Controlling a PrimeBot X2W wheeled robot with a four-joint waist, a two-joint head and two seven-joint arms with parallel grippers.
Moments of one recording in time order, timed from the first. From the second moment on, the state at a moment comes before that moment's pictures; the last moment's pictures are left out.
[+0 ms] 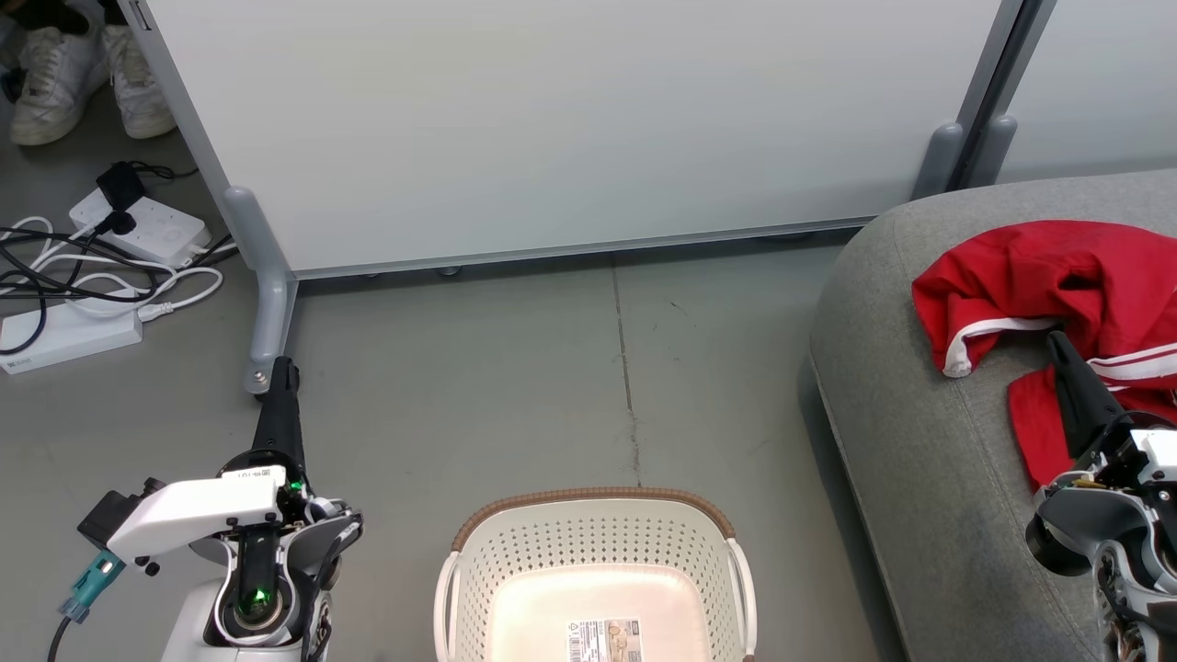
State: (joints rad) left arm -0.27 0.05 -0.05 0.40 -1.64 -0.13 -0.10; right arm -0.38 -0.08 -0.28 0.52 1.56 0.13 0.30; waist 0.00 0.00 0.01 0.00
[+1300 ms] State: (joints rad) left arm -0.27 0.05 -0.05 0.40 -1.64 -0.13 -0.10; right arm -0.38 -0.08 -0.27 0.52 1.56 0.13 0.30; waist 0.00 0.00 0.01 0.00
